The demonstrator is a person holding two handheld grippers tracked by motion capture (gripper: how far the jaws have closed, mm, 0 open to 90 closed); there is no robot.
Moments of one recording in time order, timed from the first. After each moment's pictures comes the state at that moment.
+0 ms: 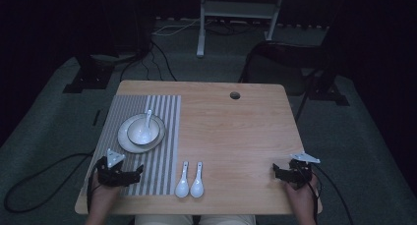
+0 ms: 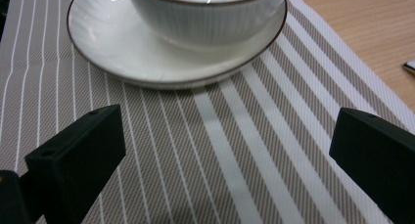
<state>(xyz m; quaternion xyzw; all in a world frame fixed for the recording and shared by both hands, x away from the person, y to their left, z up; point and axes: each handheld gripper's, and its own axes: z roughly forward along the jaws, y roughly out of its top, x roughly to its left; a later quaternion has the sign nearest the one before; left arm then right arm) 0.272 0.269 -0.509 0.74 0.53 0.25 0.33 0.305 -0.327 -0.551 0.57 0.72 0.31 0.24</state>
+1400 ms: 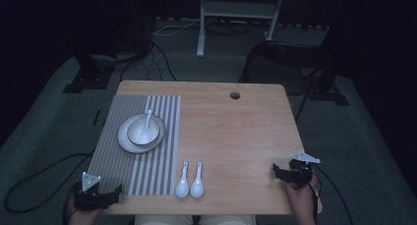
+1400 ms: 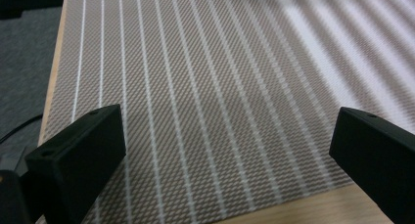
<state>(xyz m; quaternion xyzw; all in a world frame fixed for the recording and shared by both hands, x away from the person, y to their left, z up) 0.218 0.326 -0.543 0.72 0.58 0.24 0.30 0.305 -0.327 -0.551 0.57 0.72 0.31 0.24</state>
